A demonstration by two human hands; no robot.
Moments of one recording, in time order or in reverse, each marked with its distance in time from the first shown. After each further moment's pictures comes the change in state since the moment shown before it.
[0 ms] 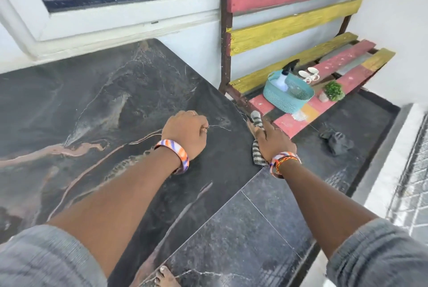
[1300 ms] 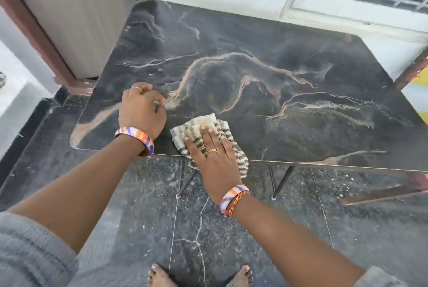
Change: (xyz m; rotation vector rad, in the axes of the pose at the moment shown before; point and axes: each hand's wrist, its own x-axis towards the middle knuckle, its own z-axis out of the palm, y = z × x) left_hand -0.468 -0.247 -0.087 -0.049 0.663 -0.873; right_hand -0.465 -0.248 0.137 -0.238 -0.004 -1.347
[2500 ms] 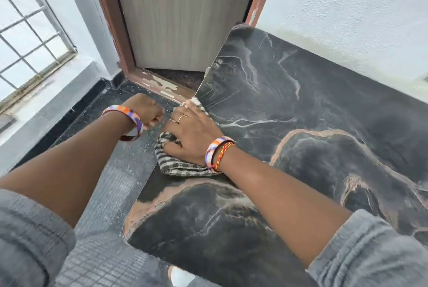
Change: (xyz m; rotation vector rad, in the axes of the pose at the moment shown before) left_hand 0.192 -0.186 -0.031 -0.333 -0.457 -0.692; right_hand 0.305 -0.114 0.009 0.146 -0.239 -0.688
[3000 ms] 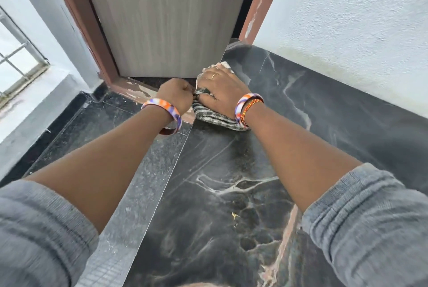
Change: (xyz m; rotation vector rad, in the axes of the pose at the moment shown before) left_hand 0.102 0.121 0.019 0.143 0.176 0.263; right_hand 0.112 0.187 -0.032 -0.086 0.029 0.140
